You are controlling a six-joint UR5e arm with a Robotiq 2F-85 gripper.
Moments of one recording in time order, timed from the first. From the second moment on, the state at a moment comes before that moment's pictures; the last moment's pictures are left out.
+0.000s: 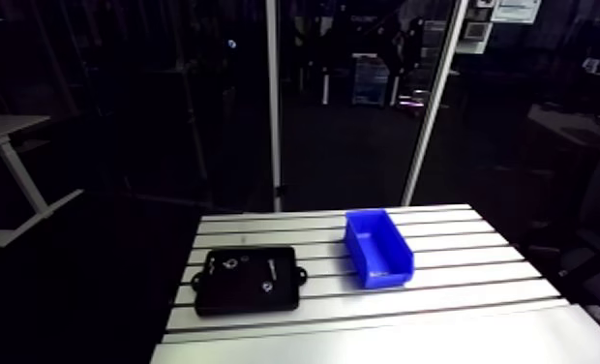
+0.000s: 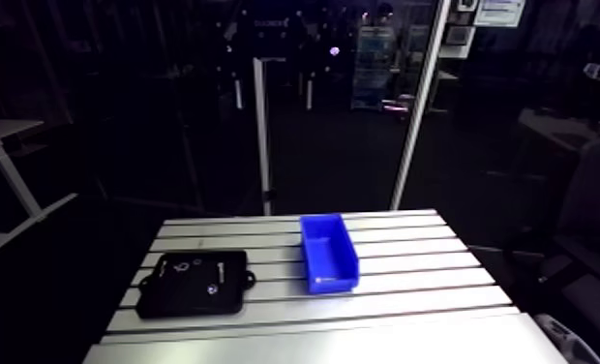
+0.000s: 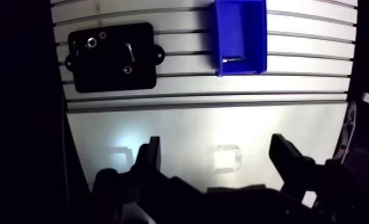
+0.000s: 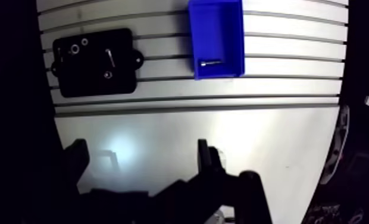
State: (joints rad) arm -0.11 -1.49 1.40 -1.42 -1.57 -1.65
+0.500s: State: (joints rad) arm -0.09 -1.47 1.45 -1.53 -1.56 -1.65
